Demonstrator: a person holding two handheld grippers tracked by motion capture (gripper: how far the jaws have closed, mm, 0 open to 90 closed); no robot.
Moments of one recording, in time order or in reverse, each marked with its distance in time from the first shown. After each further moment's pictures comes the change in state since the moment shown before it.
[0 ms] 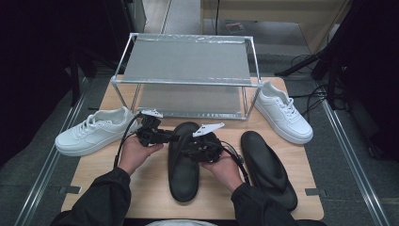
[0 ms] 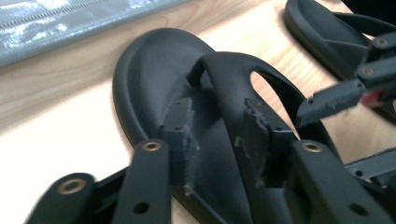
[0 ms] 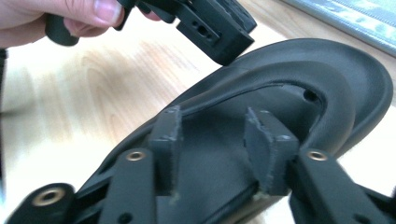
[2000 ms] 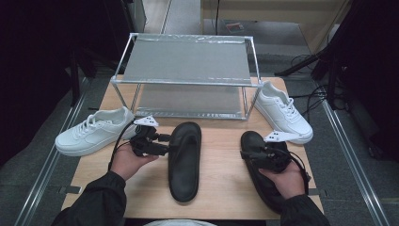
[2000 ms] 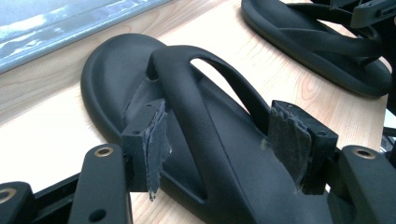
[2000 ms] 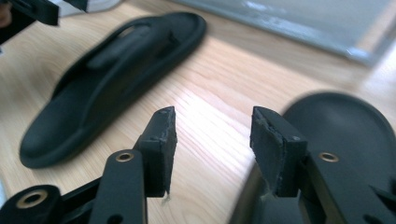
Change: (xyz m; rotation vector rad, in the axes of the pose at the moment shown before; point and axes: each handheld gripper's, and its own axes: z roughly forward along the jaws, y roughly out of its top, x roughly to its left) left arm -0.031 -0.014 -0.025 -0.035 -0.030 0.115; right arm -0.061 -0.084 -0.146 -0.110 -0.175 0.163
